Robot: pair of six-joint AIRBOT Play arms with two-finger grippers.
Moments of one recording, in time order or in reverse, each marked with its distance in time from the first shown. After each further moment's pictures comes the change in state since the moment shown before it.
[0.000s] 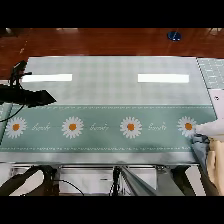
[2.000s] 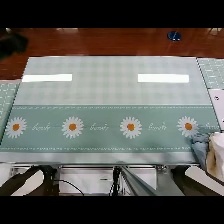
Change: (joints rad) left arm -0.036 0.023 0.281 -0.286 0.636 0.153; right arm 0.202 -0.389 0.204 -0.758 -1.695 1.097
